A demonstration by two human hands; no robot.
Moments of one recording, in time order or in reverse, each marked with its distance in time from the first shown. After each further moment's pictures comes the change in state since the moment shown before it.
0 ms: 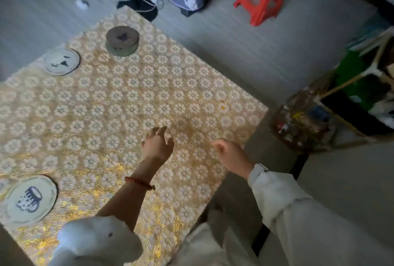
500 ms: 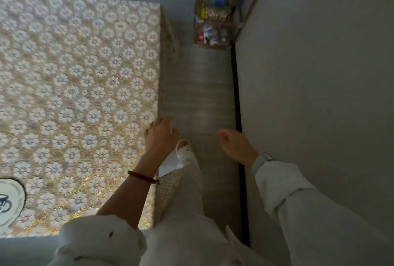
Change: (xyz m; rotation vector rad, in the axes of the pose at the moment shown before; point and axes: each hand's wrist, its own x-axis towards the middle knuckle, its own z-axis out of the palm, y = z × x) left_hand -0.229 -0.033 0.109 0.249 -0.319 0.573; right_hand -0.310 0.069 0.185 0.342 0.375 0.565
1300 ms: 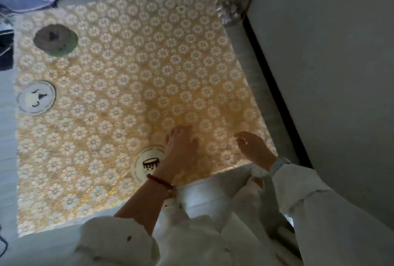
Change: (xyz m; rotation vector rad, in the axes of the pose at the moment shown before) left_hand -0.085 -0.301 -0.155 0.133 -0.285 0.231; right_hand -0.114 -0.222 0.268 0.161 0.137 0.254
